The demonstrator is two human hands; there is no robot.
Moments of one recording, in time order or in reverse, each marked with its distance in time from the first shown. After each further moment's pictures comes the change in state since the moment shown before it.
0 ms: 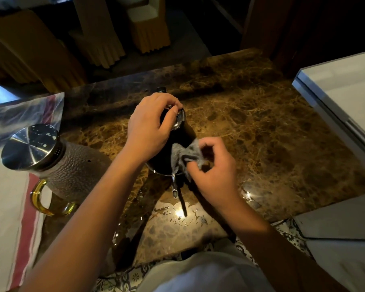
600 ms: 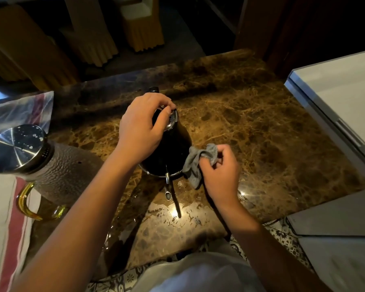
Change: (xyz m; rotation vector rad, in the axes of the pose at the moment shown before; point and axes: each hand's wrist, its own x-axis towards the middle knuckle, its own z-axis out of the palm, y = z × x) left_hand 0.001 -0.001 0.001 -0.018 0.007 -0.003; right_hand -0.003 0.039 -0.006 -0.065 0.196 0.297
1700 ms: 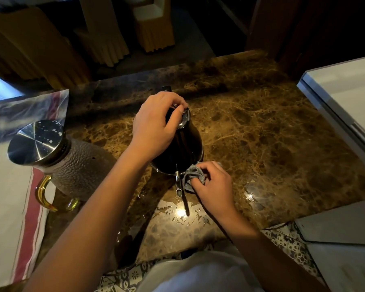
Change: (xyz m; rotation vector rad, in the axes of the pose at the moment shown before) left_hand 0.000 0.001 0.000 -0.003 0.005 -0.006; right_hand -0.028 0.013 0.013 -0.230 -0.258 -0.096
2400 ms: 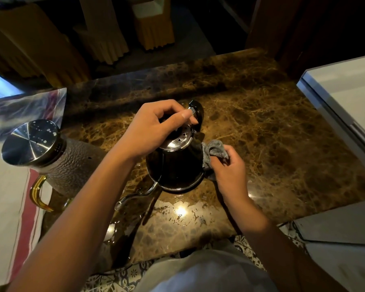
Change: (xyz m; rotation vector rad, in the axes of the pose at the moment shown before) left_hand -0.001 0.007 -0.019 -0.492 -0.298 -0.067; right_hand 0.030 -0.001 -0.030 0.518 0.077 0.342
